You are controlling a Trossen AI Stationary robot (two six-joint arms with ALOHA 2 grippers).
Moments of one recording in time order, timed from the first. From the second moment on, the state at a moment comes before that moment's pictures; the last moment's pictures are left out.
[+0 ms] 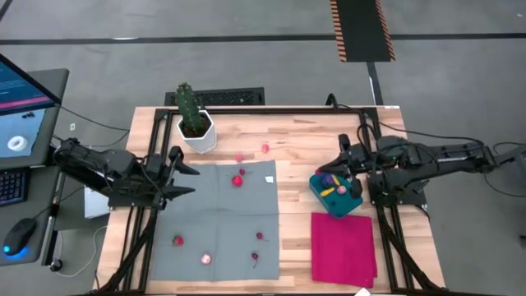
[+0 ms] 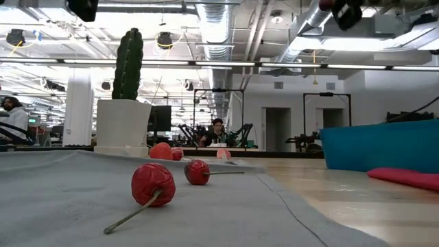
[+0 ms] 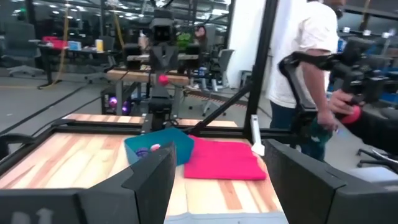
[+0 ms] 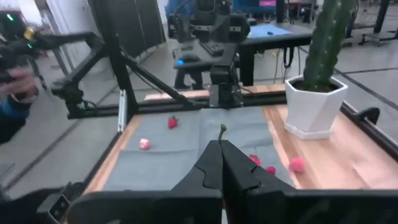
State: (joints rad) left arm -0.34 0.36 0.45 -0.03 -0.19 -0.12; right arm 0.08 0.65 0.63 -0.13 -0.05 0.07
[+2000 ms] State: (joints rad) left arm -0.14 0.01 0.15 0.08 -0.07 -0.16; right arm 0.71 0.10 0.09 -0.25 0.73 0.44
